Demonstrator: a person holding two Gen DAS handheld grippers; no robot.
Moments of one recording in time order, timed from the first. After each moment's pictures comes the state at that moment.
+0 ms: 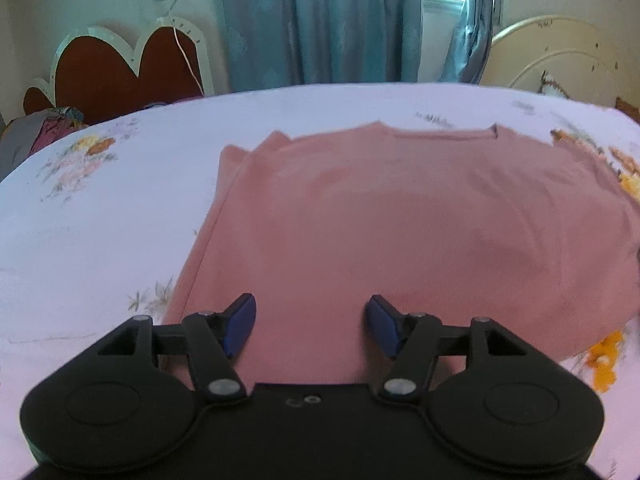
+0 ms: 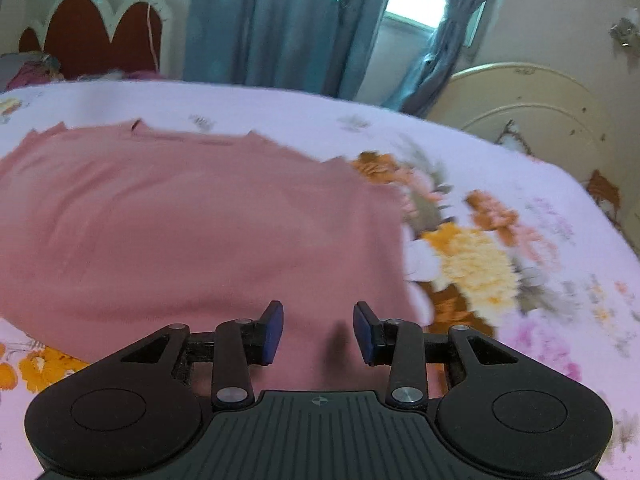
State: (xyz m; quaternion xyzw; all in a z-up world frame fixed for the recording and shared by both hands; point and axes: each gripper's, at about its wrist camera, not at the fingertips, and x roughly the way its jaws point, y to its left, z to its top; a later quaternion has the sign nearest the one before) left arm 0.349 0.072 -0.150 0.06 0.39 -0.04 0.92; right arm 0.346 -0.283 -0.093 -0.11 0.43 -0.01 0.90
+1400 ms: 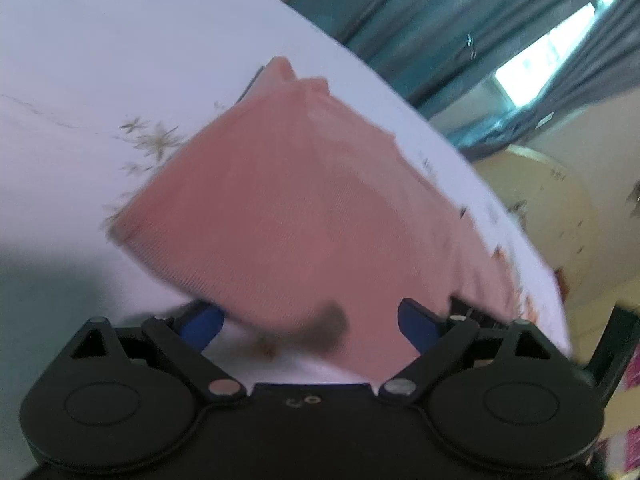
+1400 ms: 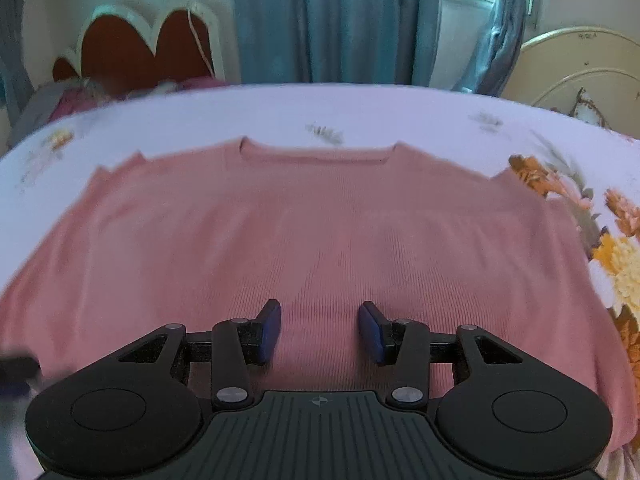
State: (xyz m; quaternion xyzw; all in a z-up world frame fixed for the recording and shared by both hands) left arm 0.335 0.131 -0.162 -0.33 0.43 -0.06 0.84; right arm 0.404 -0.172 -0.090 -0.01 0.44 0.08 0.90
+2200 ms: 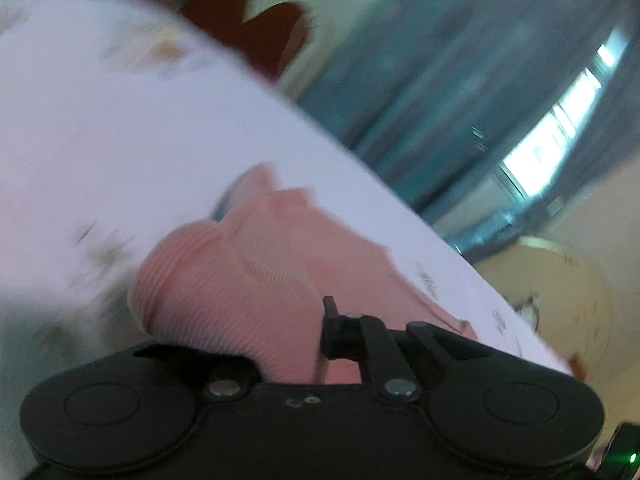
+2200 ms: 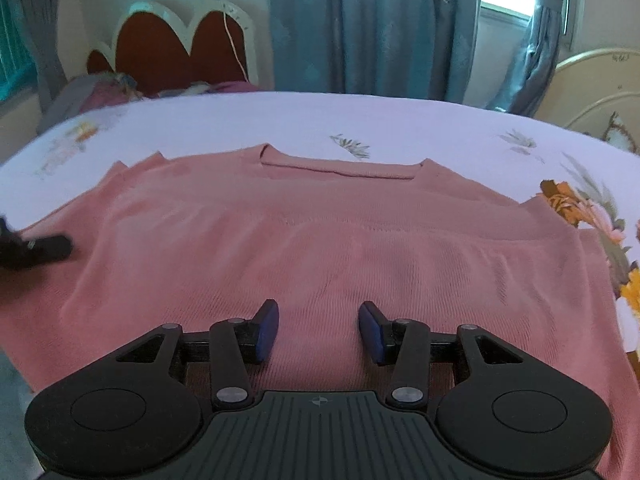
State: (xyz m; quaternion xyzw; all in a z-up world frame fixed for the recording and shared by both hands) left arm 0.379 0.090 -0.125 -0.30 0.31 0.01 0.90; right arm 0.417 -0.193 -0.095 0.01 0.42 0.15 0.90
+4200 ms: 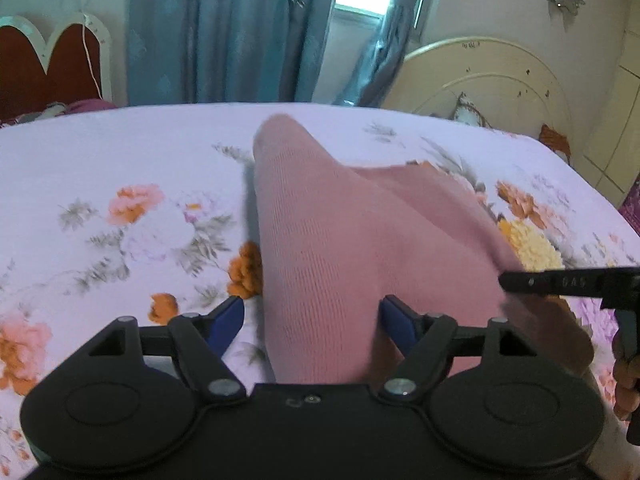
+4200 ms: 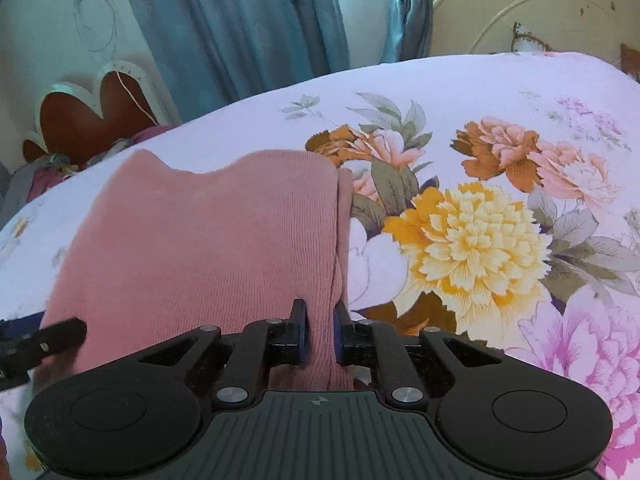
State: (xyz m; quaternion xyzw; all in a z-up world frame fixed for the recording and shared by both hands) left arm 0.390 -0.108 -0.129 -0.02 0.38 -0.16 0.91; right arm 0.404 -0.406 -0.086 0.12 0.43 0.04 0.89
